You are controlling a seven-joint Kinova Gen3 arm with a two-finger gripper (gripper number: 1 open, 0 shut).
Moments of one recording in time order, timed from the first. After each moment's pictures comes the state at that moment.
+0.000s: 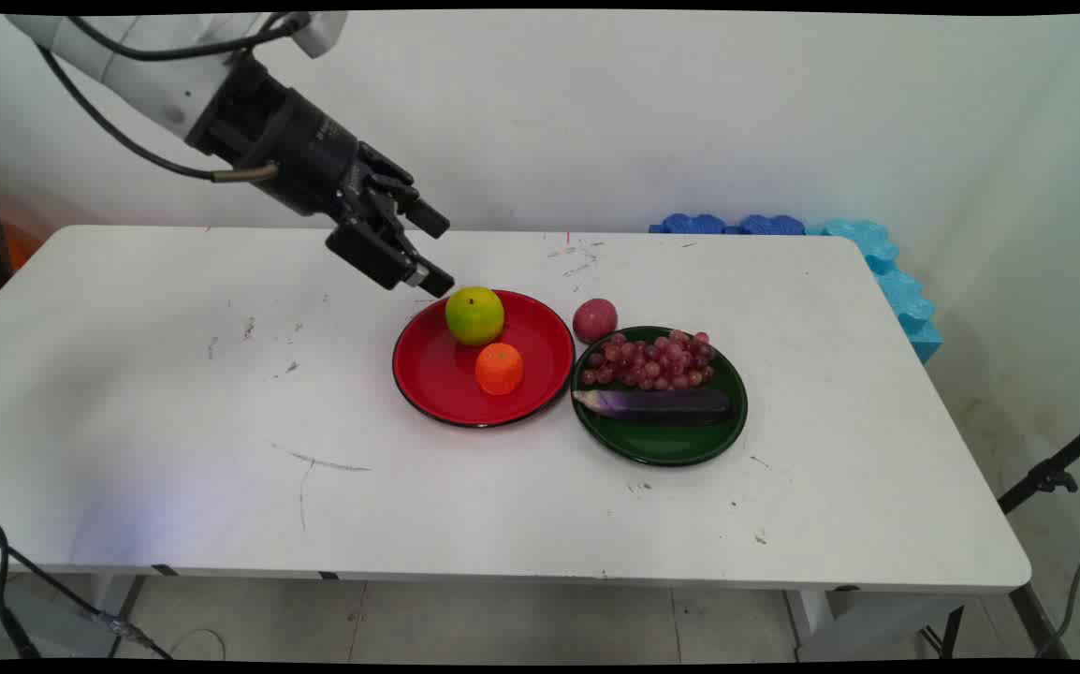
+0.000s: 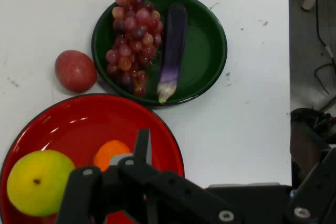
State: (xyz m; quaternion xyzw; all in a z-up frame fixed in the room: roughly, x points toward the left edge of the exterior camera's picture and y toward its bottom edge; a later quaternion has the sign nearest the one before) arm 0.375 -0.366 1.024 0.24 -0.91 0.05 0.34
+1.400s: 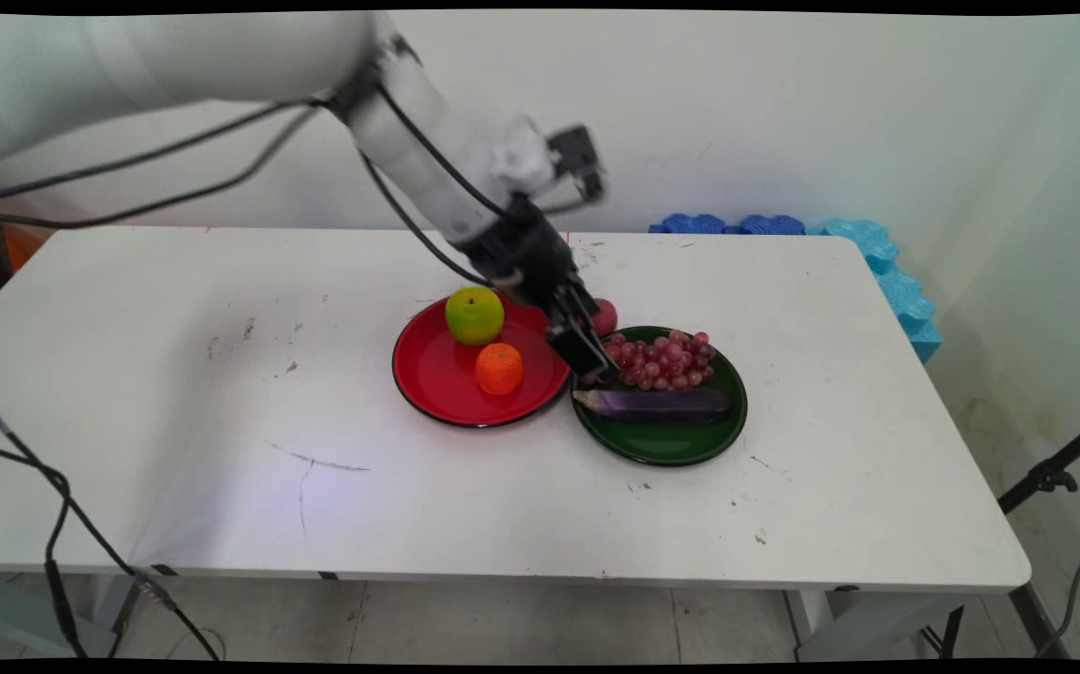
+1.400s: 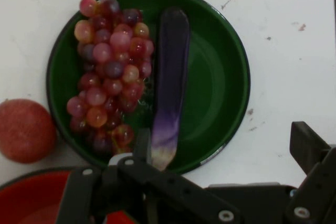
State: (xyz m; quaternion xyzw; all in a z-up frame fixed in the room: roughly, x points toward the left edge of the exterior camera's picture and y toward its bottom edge) arm 0.209 -0.437 0.929 0.23 -0.93 0.04 0.27
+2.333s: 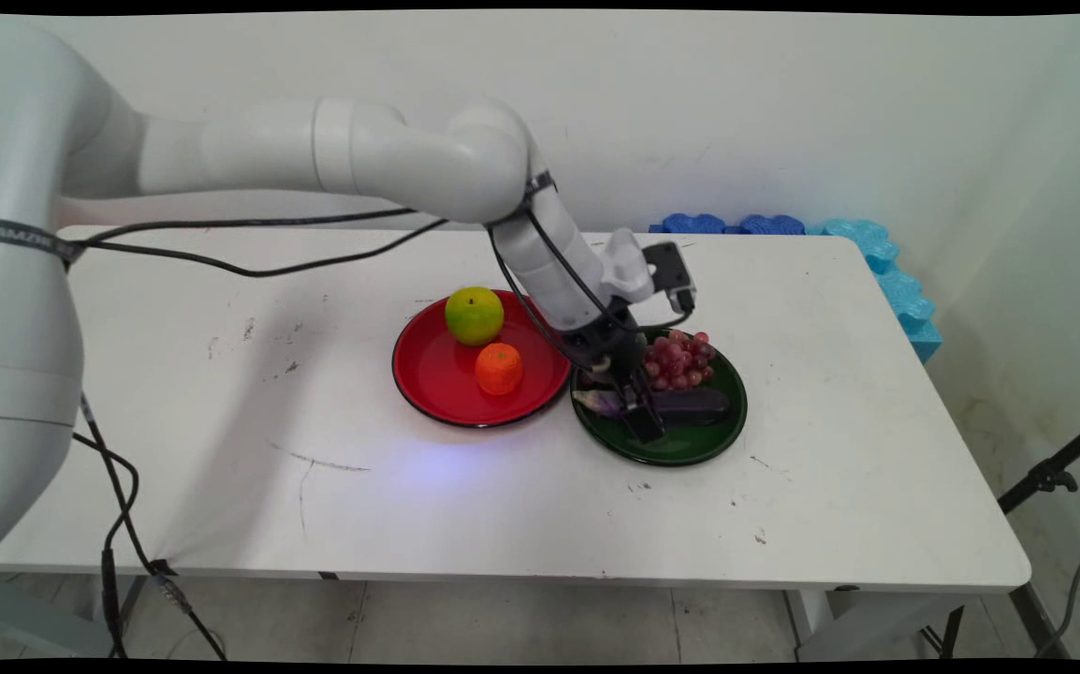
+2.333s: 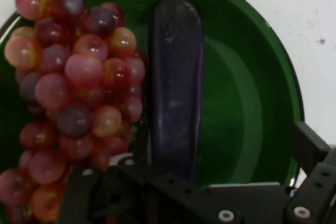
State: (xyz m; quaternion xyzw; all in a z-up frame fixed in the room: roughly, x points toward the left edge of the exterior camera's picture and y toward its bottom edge) arm 0.128 -0.476 0.821 0.21 -0.95 0.02 0.23
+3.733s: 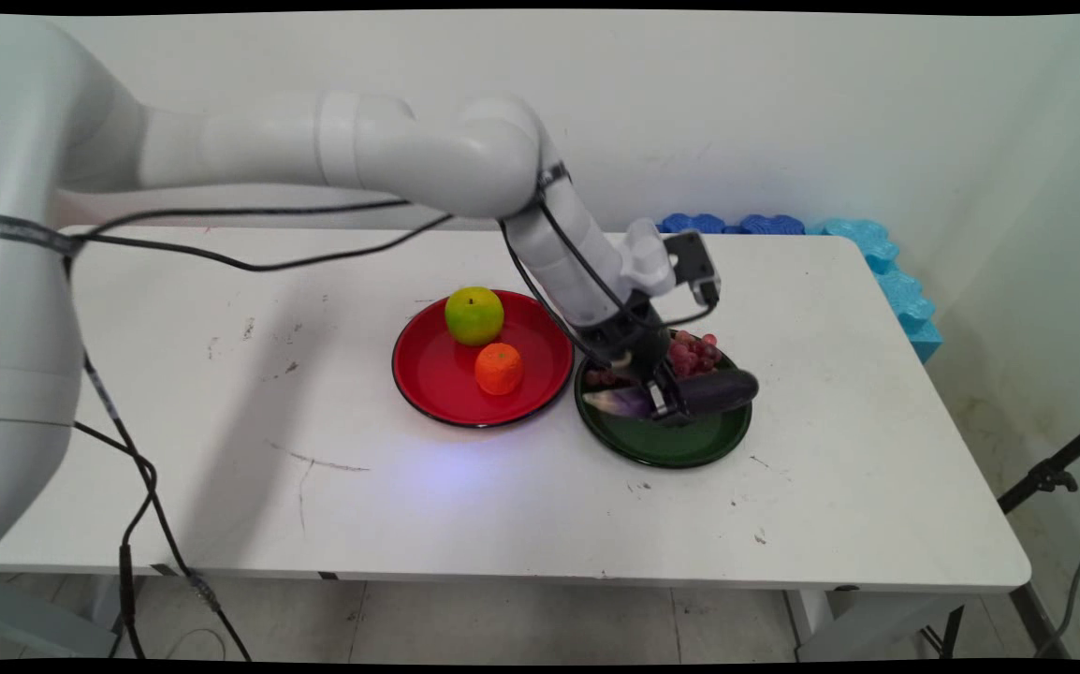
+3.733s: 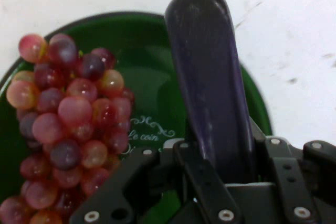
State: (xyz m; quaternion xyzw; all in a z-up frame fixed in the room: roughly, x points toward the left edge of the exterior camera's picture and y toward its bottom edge) arm 0.114 -0.467 0.845 0.20 -0.94 0.03 0.26
